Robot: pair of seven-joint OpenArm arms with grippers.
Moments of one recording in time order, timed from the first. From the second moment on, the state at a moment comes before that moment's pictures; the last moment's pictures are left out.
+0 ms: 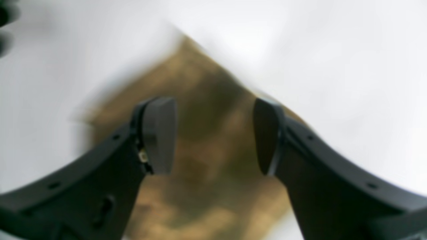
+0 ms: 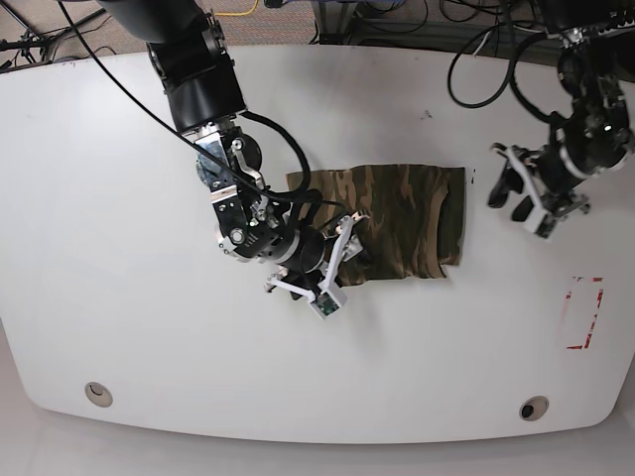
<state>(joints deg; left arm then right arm) 6.7 -19.8 -19.9 104.3 -30.2 -42.4 56.9 18.3 1.5 -19.7 82.4 20.3 23.7 -48.0</state>
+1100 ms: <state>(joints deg) 0.5 -10.3 -17.5 92.1 -12.5 -42.7 48.1 12.5 5.3 -17.4 85.0 20.5 23.3 -44.8</state>
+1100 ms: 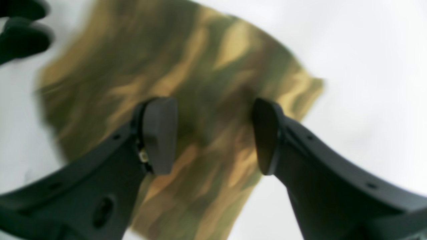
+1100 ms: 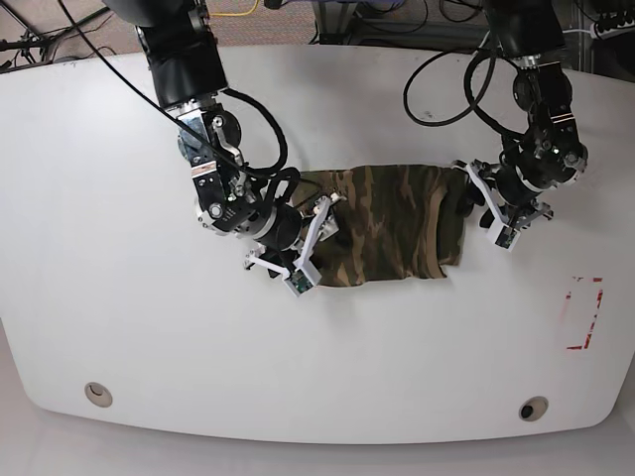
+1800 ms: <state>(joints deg) 1.6 -9.4 -19.8 95.0 -12.7 -42.7 45.2 14.6 4.5 -17.9 81.5 20.6 24.3 -41.5</state>
